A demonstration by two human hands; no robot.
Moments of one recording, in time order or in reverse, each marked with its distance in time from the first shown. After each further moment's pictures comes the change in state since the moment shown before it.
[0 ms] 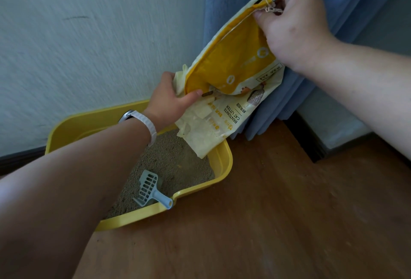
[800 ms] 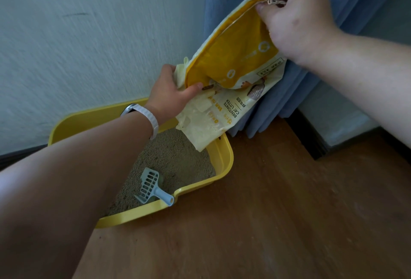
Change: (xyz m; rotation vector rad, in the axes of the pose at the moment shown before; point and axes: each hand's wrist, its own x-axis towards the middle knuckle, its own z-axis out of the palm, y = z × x) left_hand 0.007 0.001 0.000 0.048 0.048 0.045; right_hand 0.000 -0.001 -0.003 -0.009 -0.008 -0.027
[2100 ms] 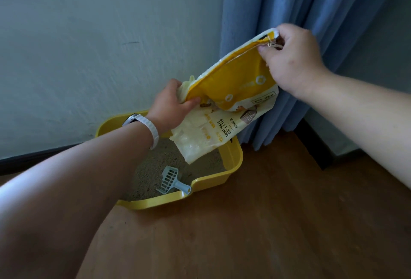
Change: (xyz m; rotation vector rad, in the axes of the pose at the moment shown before) left_hand -0.061 0.027 -0.062 0.157 0.031 -0.022; right_hand -0.044 -0.042 -0.024 0.061 0.007 0.077
